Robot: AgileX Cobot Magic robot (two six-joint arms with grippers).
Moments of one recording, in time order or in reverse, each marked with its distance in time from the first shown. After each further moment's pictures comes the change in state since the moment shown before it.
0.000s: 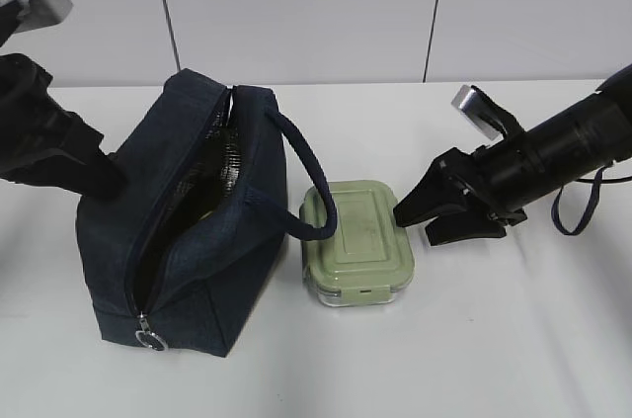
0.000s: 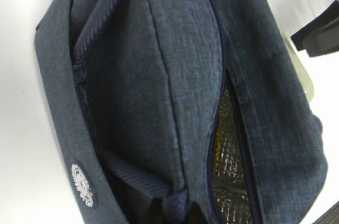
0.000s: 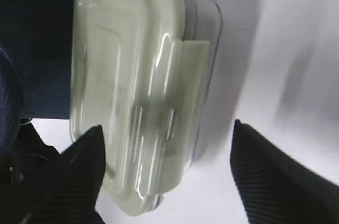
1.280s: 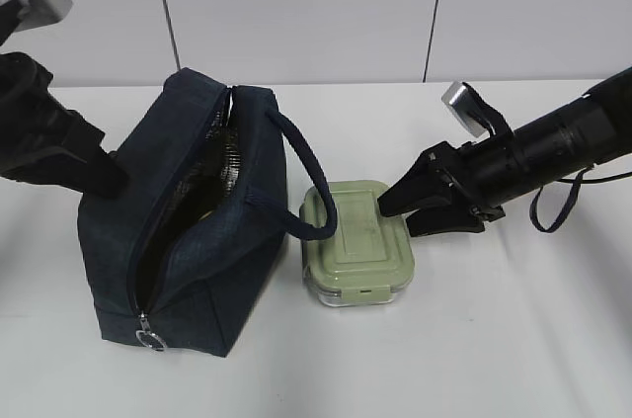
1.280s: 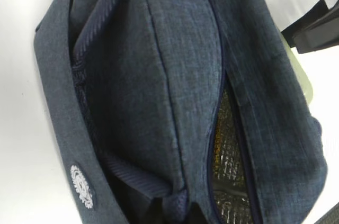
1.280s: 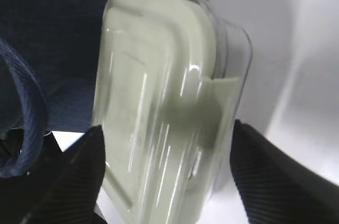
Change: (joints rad) left arm 0.000 0.000 0.000 -0.006 -0.006 0.000; right arm 0.008 0.055 -0.038 0.096 0.045 -0.076
